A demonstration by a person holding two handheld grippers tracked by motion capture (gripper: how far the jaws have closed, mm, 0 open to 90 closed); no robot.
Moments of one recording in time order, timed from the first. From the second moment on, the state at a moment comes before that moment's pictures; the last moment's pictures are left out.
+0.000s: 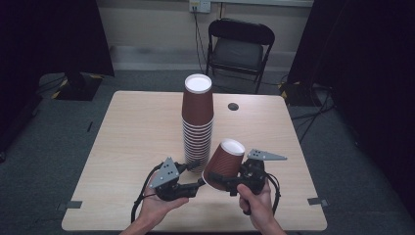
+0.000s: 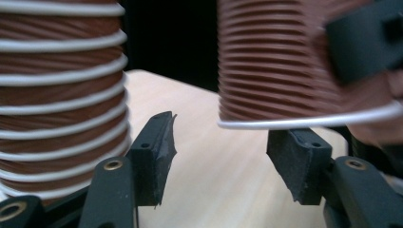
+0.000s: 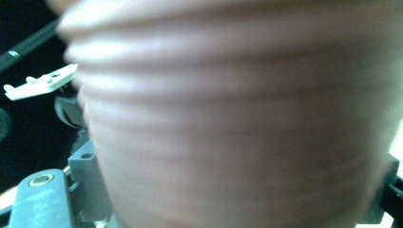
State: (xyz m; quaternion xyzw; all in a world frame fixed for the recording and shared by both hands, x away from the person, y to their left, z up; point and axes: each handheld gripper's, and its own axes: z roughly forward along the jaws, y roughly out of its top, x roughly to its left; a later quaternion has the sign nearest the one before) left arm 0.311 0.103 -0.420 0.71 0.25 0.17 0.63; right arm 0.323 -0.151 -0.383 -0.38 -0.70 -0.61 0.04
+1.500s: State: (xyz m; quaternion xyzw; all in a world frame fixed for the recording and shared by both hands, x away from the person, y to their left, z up) left arm 0.300 0.102 -0.436 0.67 0.22 0.24 0.67; right arm 0.334 -0.130 -0.405 -0.38 -0.67 -0.61 0.18
